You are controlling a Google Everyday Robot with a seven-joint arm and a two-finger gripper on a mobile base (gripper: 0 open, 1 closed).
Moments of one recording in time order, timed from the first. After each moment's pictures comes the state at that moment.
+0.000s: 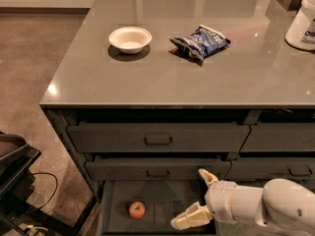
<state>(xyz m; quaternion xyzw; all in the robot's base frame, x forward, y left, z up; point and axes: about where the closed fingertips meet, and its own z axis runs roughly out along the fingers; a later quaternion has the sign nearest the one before) 0.381 -0.096 0.621 -0.40 0.79 0.26 0.38</state>
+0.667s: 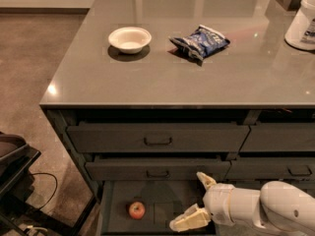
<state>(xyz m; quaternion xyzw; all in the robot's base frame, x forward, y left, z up) 0.380 -0.092 0.604 -0.39 0.79 0.28 0.37</state>
